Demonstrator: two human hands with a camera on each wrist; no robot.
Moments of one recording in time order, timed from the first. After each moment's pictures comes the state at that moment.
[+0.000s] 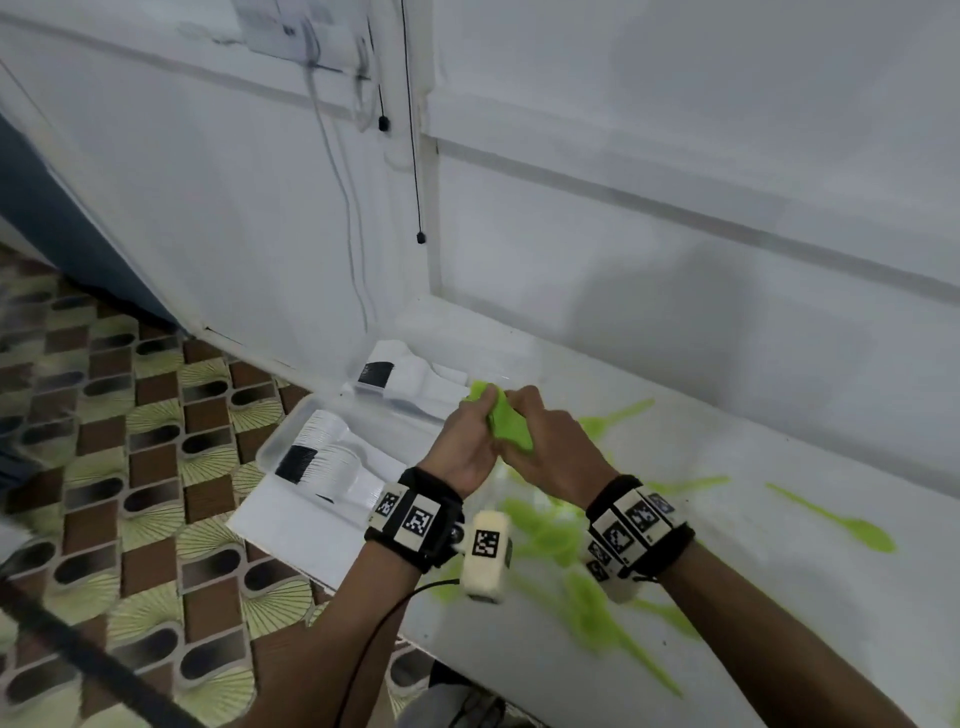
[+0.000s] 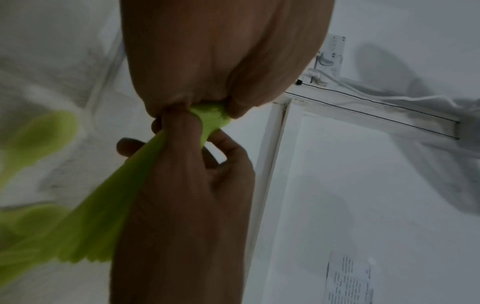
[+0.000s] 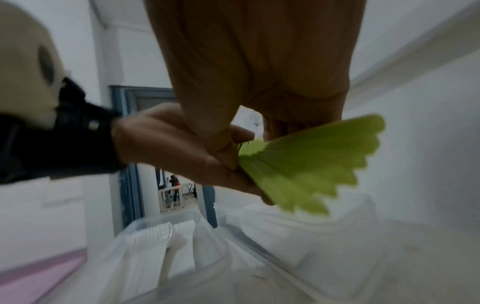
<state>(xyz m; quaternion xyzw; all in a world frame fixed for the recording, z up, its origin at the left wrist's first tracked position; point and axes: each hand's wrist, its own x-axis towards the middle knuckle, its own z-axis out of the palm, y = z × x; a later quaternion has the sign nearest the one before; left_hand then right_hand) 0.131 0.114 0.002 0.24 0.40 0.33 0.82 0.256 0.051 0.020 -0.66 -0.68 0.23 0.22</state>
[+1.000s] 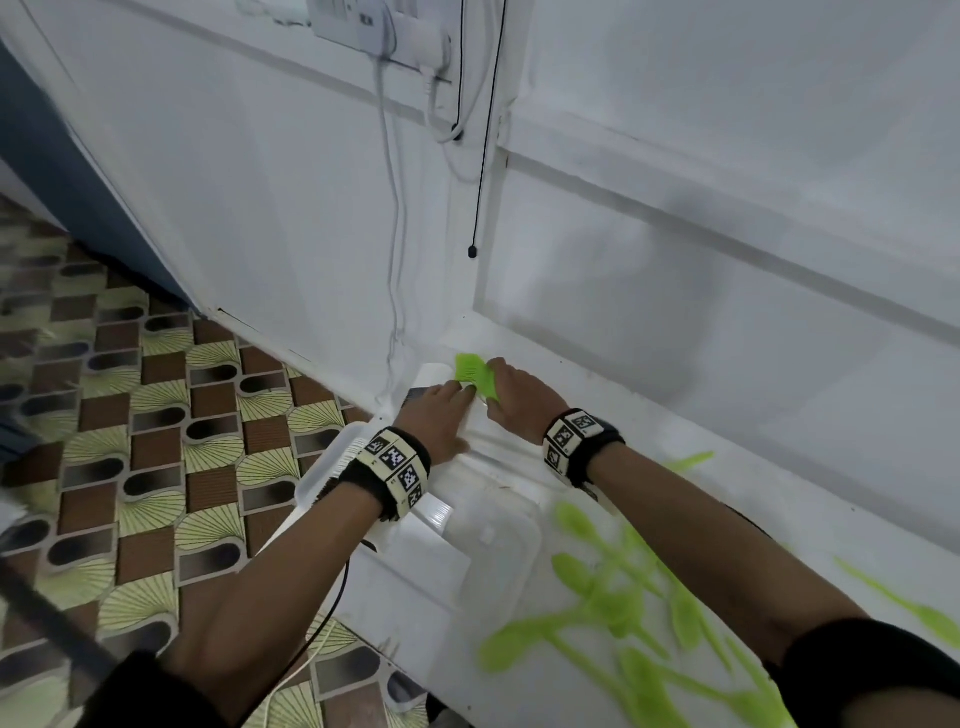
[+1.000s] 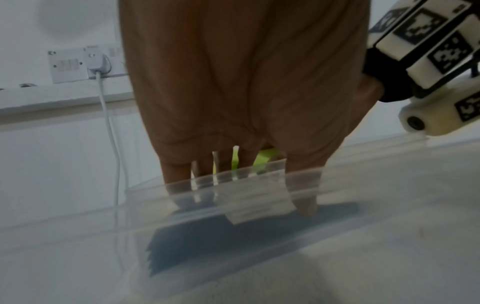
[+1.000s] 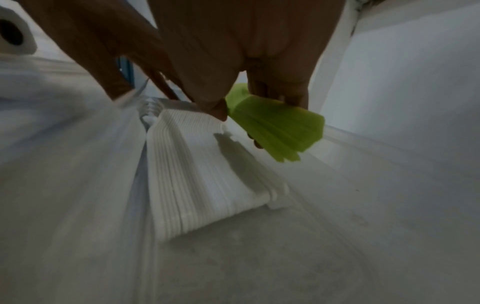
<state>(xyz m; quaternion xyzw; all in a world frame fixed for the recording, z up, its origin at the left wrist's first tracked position) 0.032 0.246 -0.045 0.88 0.44 -0.07 0.16 0.205 0.232 -0.026 -0.66 -0.72 0.18 0.04</state>
